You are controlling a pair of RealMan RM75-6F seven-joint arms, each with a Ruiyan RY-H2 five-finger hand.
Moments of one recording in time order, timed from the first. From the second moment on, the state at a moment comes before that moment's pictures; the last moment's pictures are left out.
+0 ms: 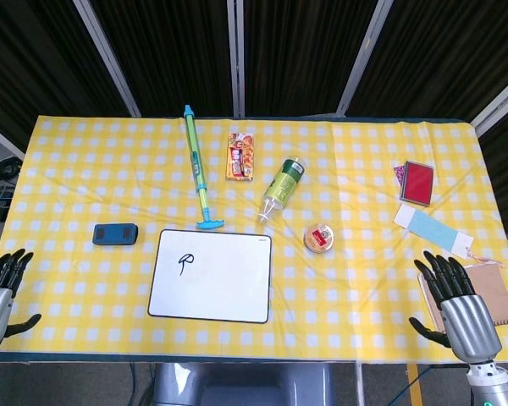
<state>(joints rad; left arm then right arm) -0.03 -1.11 0.02 -1.66 1.50 1.46 0.16 0.05 -1.16 -0.02 -1.61 -1.74 1.61 0.01</state>
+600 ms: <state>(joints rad) -0.08 -1.12 -0.03 -1.68 1.45 1.41 0.21 0.06 -1.15 -0.02 -1.62 -1.72 1.58 0.01</state>
